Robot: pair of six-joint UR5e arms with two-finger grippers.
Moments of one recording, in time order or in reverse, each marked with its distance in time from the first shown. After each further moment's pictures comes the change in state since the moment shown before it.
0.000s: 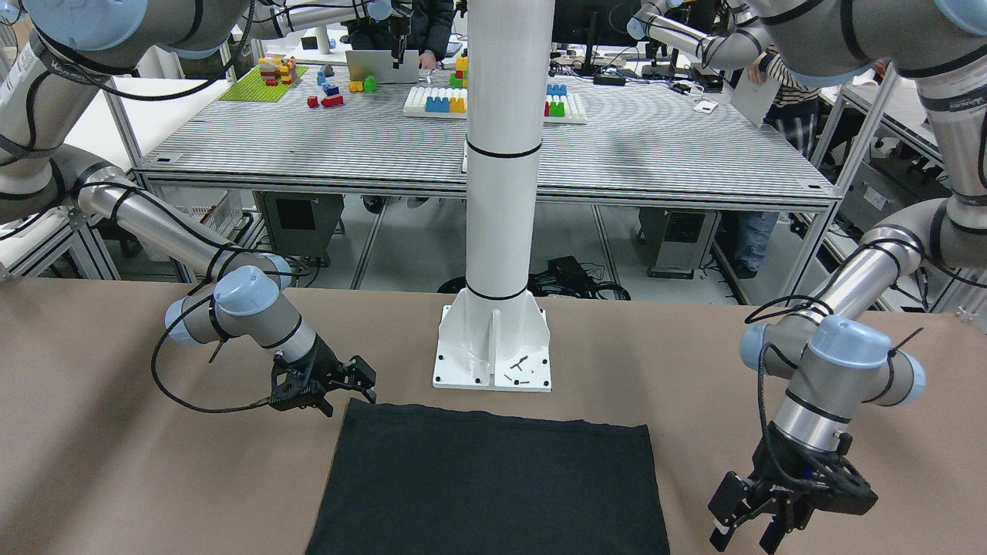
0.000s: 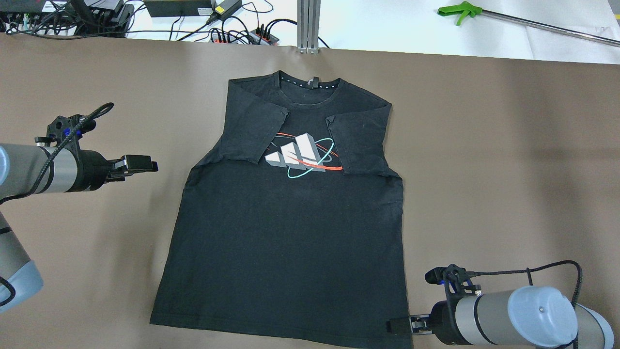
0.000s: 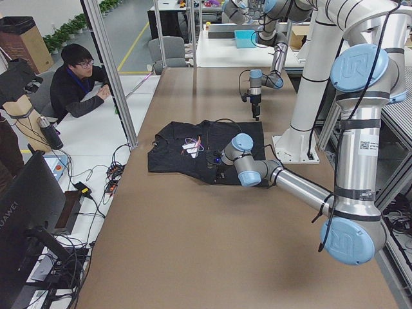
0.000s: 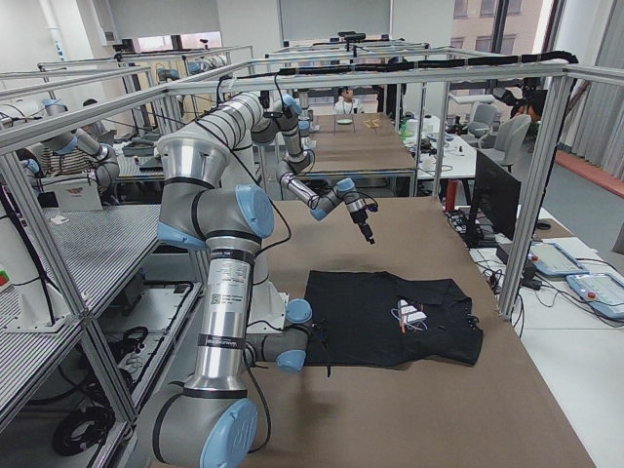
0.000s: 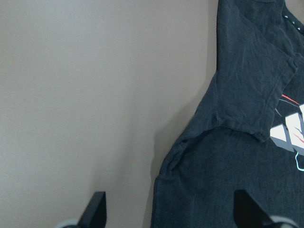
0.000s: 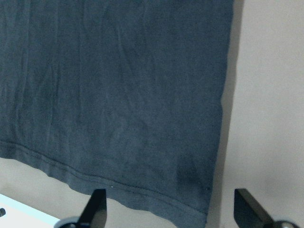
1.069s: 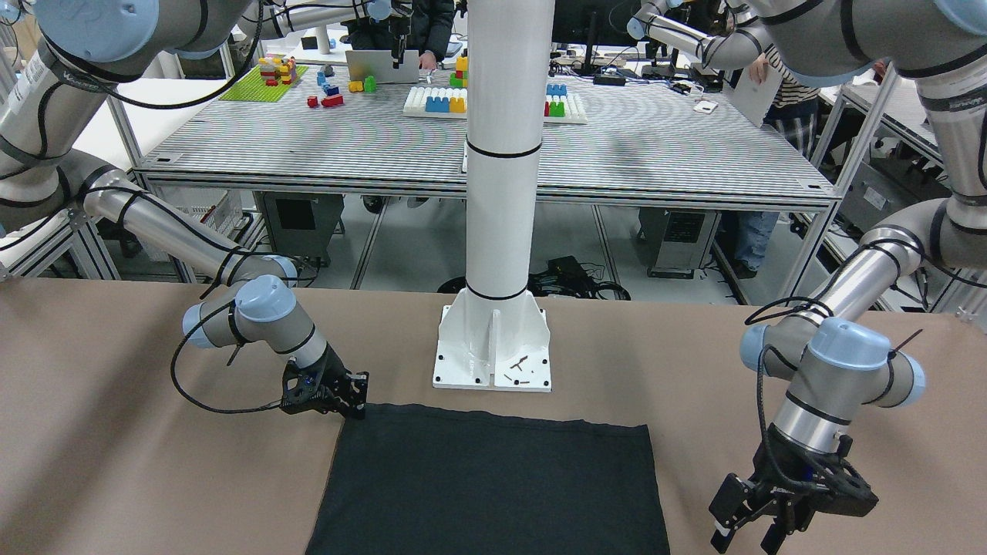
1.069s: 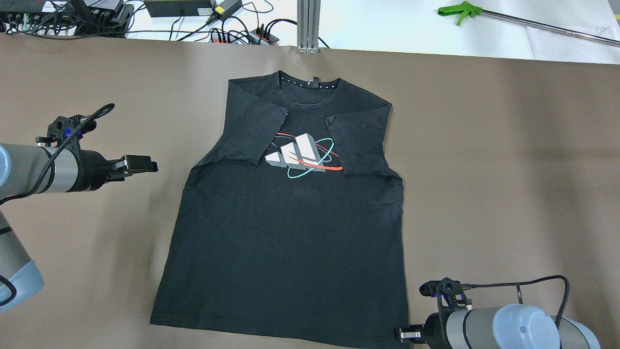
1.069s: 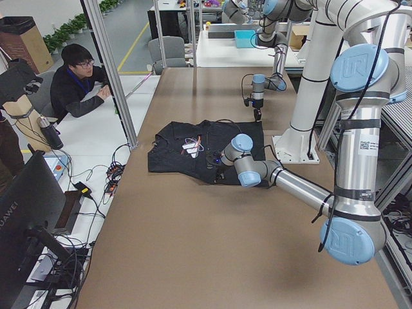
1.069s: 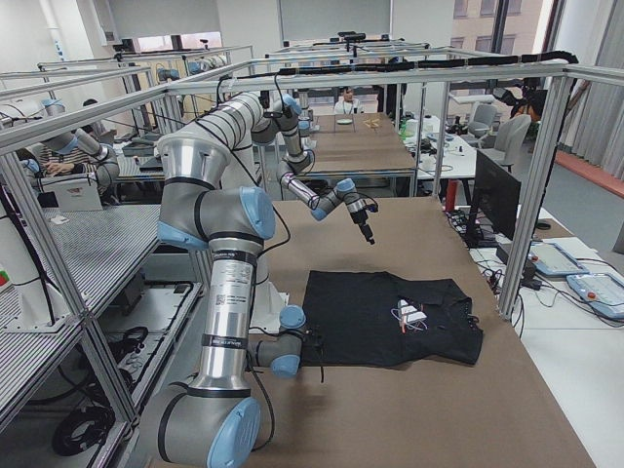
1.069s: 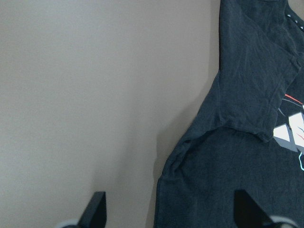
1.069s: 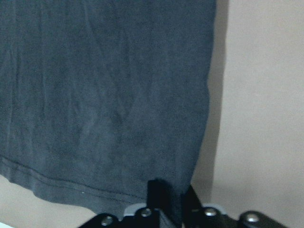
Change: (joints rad) left arm 0.000 -0.001 0.006 0.001 0.001 0.006; right arm -0.066 0.007 -0.046 0.003 -0.090 0.026
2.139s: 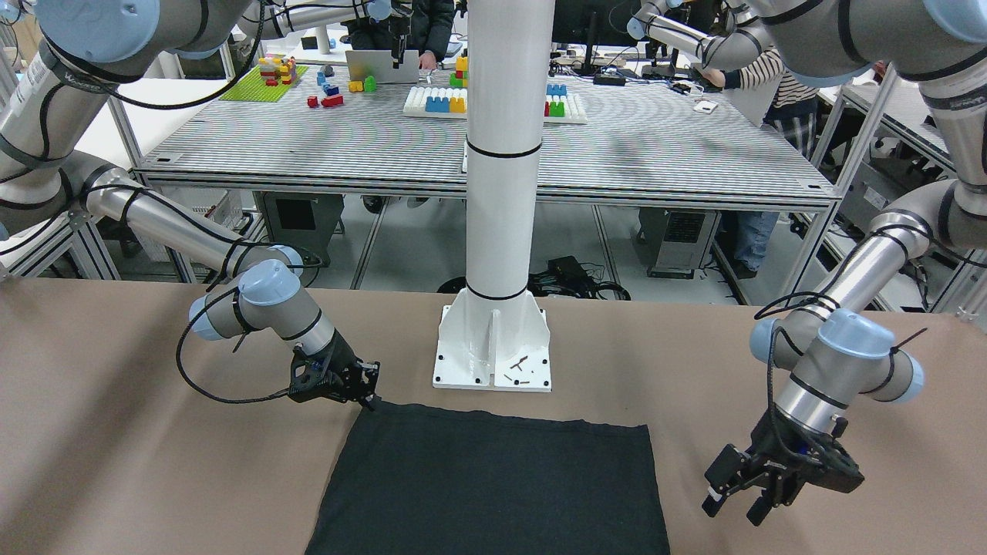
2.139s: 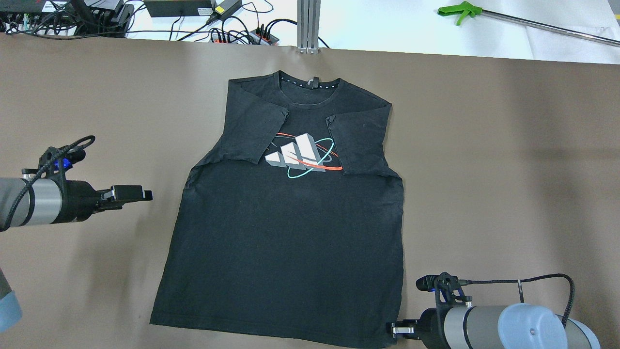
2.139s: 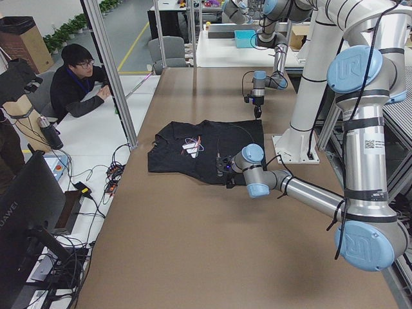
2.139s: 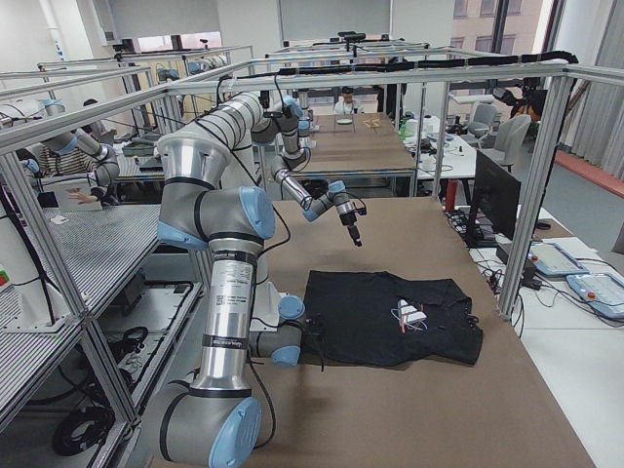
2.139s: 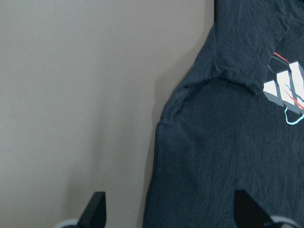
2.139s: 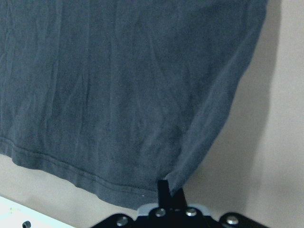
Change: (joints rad) left arm 0.075 0.114 -0.007 -0.204 -0.020 -0.062; right arm 0.006 0.013 0.058 0.015 -0.026 0.026
